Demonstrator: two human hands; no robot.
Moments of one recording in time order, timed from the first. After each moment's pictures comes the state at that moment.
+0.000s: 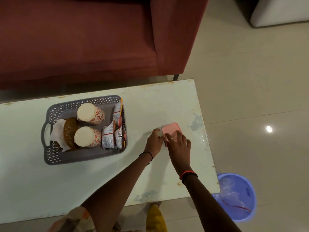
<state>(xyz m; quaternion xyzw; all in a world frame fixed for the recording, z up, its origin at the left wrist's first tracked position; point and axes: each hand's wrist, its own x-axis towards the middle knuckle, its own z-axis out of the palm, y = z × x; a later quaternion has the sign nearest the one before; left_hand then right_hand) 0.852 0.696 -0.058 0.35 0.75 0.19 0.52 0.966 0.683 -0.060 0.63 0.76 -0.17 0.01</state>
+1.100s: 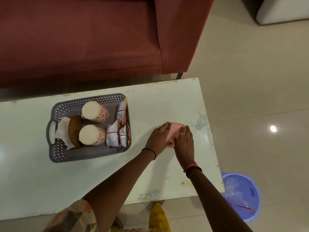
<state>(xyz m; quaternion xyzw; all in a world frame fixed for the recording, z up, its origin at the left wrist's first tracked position) 0.841 0.703 -0.056 0.67 0.65 0.02 0.35 0.960 0.699 -0.071 0.68 0.68 -0.28 -0.02</state>
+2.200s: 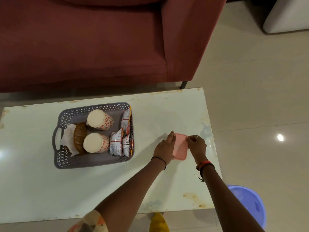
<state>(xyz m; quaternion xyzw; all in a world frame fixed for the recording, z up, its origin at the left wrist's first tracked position) 0.856 0.712 -0.047 0.66 0.65 -0.10 0.36 0.984 0.761 -0.068 0.76 0.40 -0.49 -0.13</state>
